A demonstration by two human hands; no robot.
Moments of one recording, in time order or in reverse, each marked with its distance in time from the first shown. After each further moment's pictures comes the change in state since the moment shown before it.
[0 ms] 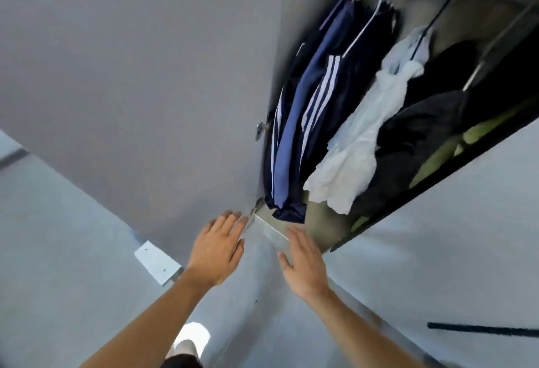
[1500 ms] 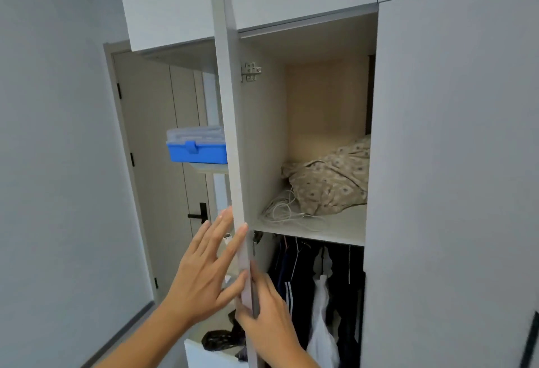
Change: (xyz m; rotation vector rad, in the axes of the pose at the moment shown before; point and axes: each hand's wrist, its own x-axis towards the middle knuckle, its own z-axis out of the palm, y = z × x) left_hand -0.014 0.062 -0.614 0.170 0.862 0.620; right_hand -0.113 -0.374 -0.425 0.457 0.518 -0.297
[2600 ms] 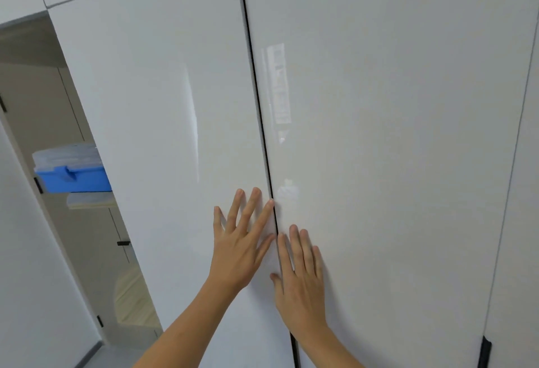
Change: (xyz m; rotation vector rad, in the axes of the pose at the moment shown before) left_hand 0.233 0.127 0.263 0.049 -0.010 -0.054; right_hand 0.093 0.220 -0.217 -0.839 0.492 -0.003
